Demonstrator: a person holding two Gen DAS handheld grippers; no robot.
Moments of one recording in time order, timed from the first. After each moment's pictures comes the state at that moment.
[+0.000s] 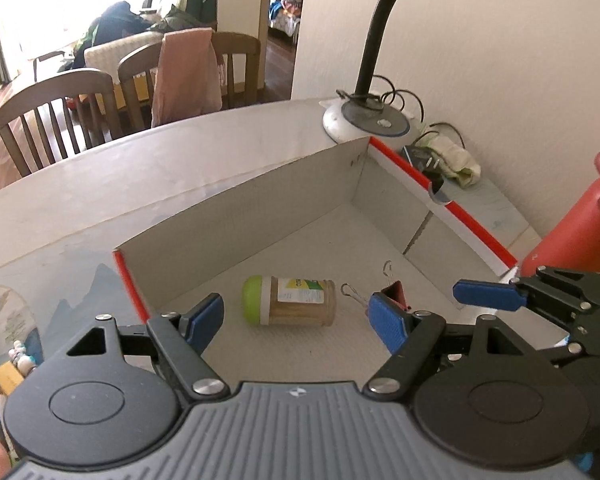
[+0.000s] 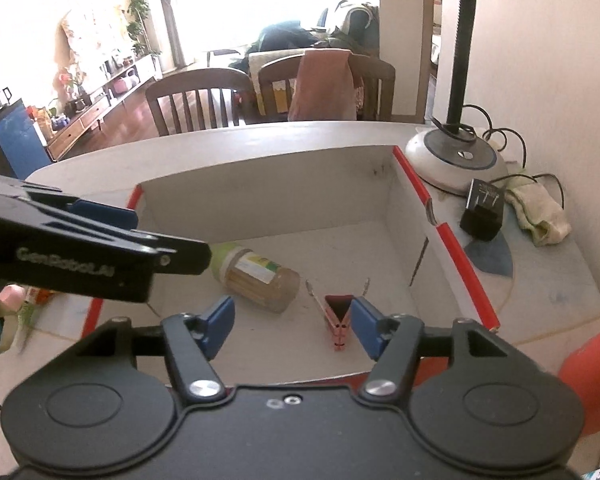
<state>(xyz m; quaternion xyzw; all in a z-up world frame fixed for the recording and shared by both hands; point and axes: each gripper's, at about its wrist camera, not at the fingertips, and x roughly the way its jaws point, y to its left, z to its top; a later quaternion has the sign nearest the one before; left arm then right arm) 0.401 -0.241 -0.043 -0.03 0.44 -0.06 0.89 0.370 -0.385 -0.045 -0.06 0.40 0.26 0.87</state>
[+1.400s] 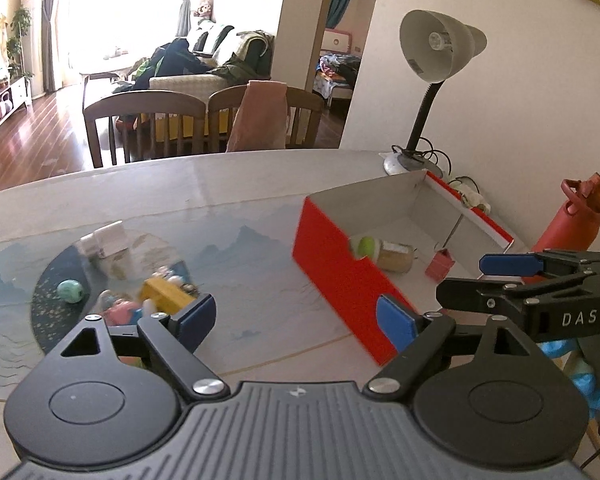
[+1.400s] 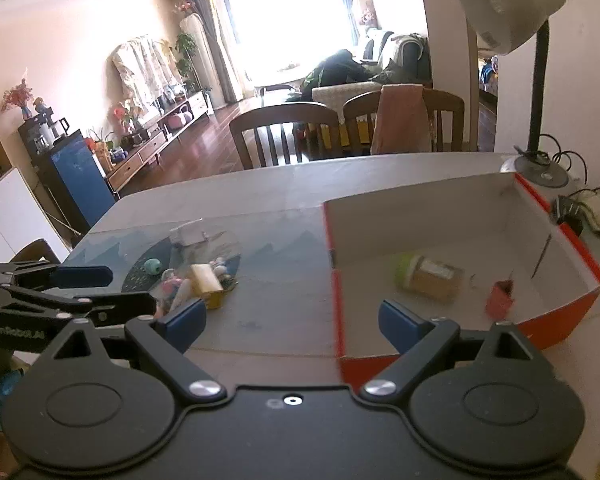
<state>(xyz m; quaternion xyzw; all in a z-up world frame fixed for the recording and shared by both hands) 0.207 -0.086 -0.009 -0.08 0.35 -0.03 0.93 0.249 -0.287 -0.006 -0.01 0.36 0.32 0.88</state>
